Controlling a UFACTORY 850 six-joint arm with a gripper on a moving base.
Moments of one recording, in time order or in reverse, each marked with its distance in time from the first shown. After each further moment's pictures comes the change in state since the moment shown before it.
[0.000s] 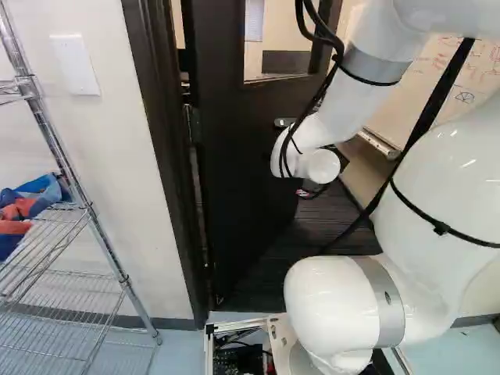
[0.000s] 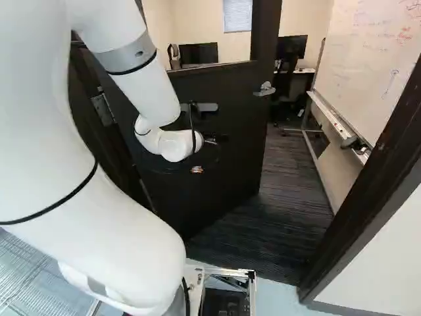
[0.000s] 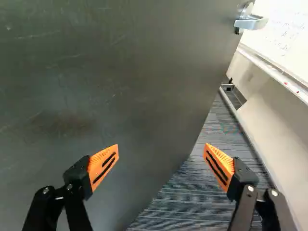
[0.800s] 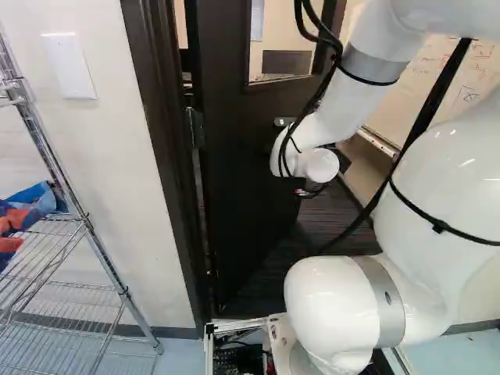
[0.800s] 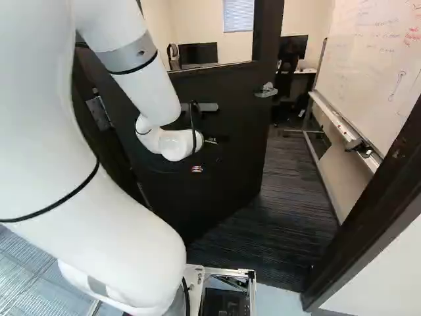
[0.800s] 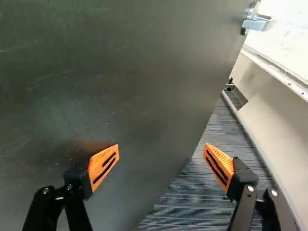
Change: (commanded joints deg) arm 0.4 -0.7 -0.6 1.9 0.0 0.0
